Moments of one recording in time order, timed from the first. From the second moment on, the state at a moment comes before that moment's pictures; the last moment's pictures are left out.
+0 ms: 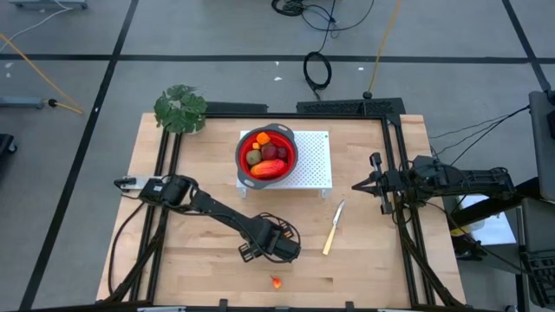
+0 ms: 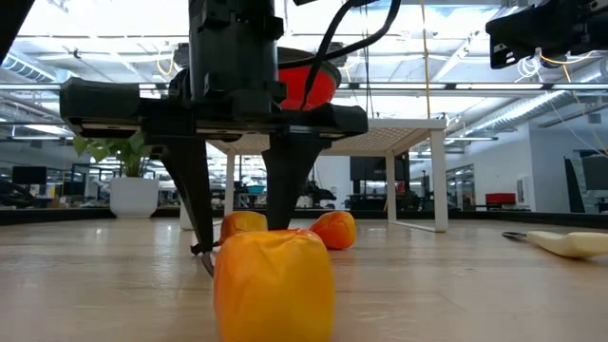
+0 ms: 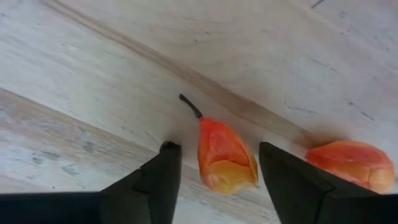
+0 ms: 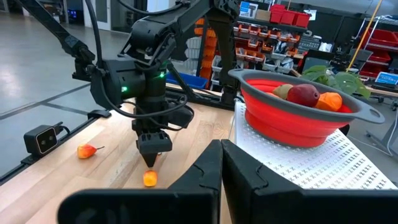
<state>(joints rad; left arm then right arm) -0.38 2.25 1.75 -1.02 -0.04 -2.45 0.03 0.25 0.31 -0.10 -0.14 -0.15</state>
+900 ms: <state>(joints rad) -0.45 2.03 1.75 -0.89 -0.45 -1.91 0.03 0.25 0.31 -0.10 -0.14 -0.15</state>
